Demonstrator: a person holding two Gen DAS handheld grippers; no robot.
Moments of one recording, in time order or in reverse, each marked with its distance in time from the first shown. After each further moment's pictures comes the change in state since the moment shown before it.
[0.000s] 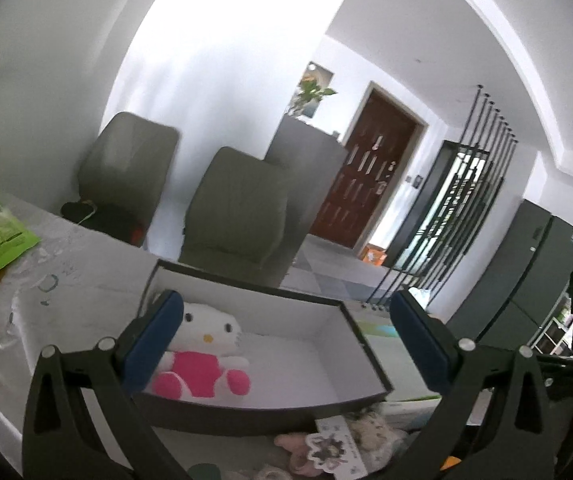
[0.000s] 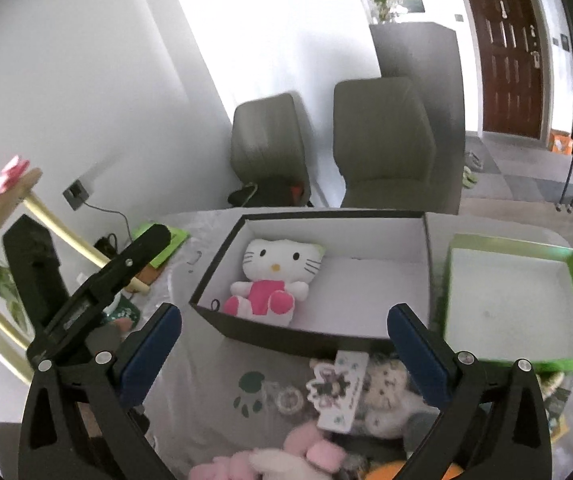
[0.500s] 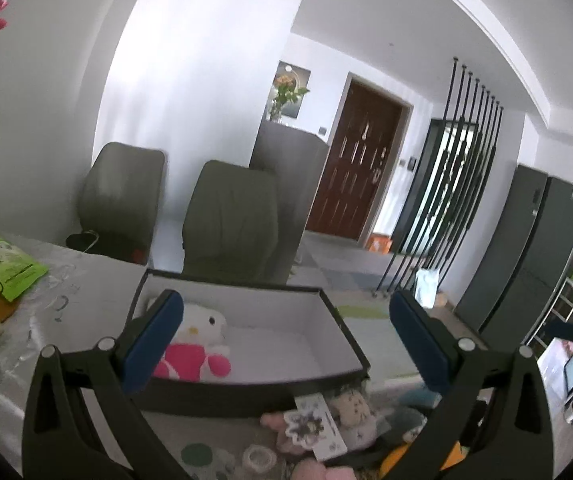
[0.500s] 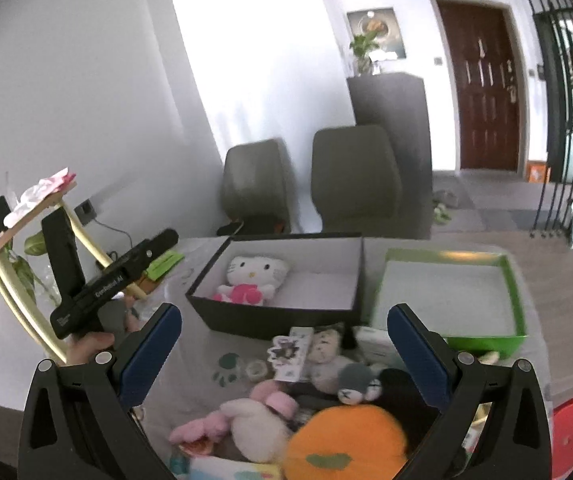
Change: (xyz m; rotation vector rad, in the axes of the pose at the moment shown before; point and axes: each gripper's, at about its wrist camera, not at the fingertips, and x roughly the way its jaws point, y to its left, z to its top) left arm -0.034 -0.069 -0.020 0.166 0.007 0.043; right arm -0.129 -0.033 -0.055 -0.031 -0.167 -0.044
